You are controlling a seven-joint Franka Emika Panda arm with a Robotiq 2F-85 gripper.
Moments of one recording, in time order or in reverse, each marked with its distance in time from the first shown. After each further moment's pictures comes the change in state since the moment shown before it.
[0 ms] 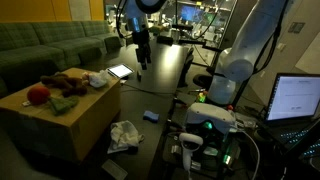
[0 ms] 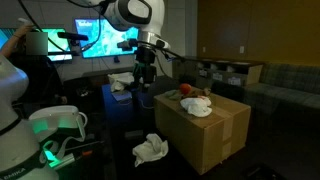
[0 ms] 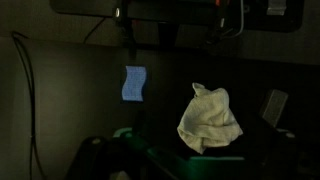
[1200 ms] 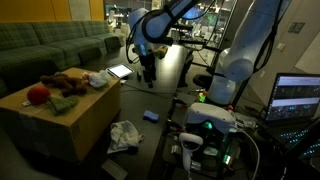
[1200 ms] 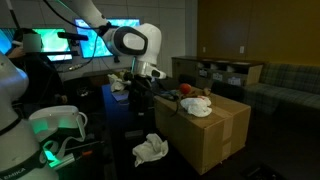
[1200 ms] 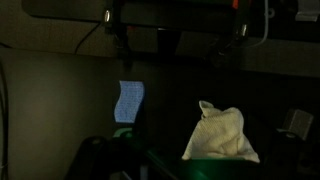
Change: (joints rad) arm 0.000 0.067 -0.027 -0.218 0.000 0.250 -0.029
